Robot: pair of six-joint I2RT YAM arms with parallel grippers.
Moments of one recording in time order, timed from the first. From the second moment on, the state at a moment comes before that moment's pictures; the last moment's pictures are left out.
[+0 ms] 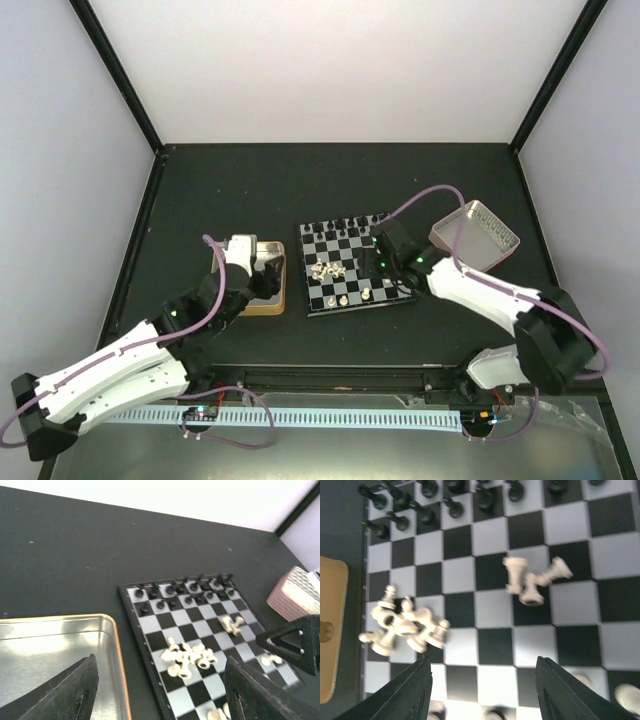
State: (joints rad) left arm -0.94 0.68 0.60 -0.40 -0.48 -0.60; right arm 0.70 1.33 0.78 -0.38 0.09 0.65
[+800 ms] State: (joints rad) left arm -0.74 0.56 0.62 -0.47 -0.46 -0.56; right arm 0.83 1.83 1.19 -0.48 0.08 0.56
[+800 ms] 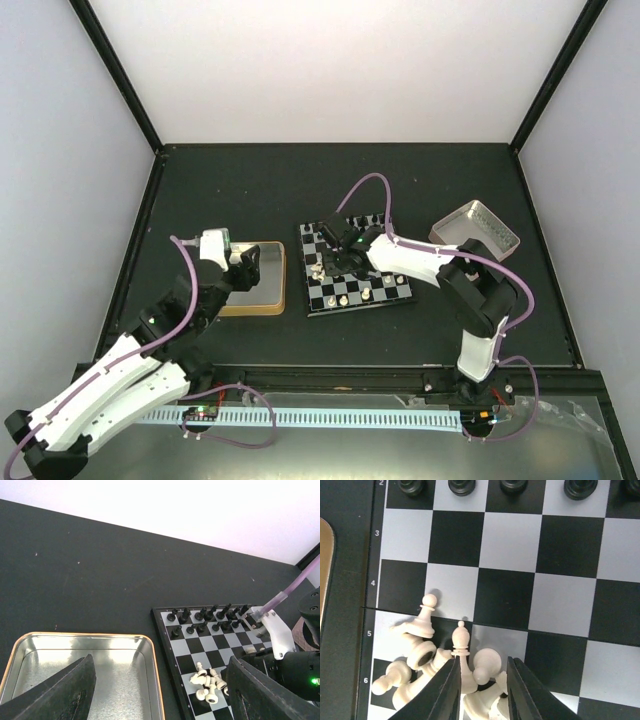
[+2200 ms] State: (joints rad) left arm -0.74 0.53 0.62 -0.47 -0.33 -0.55; right arm 0.79 1.37 0.82 -0.55 0.26 0.65
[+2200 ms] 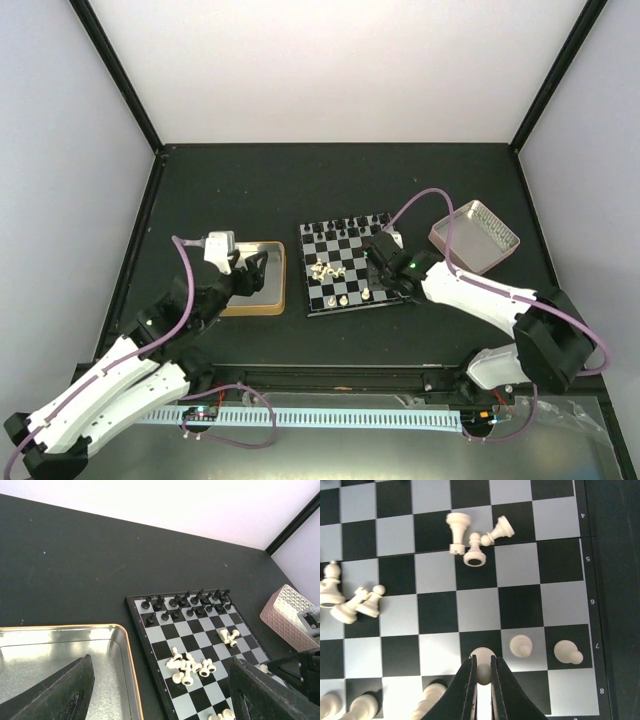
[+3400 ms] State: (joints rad) left arm -0.74 0.66 0.64 -0.39 -0.21 -0.52; right arm 0.77 1.35 0.82 -0.52 0.20 0.67
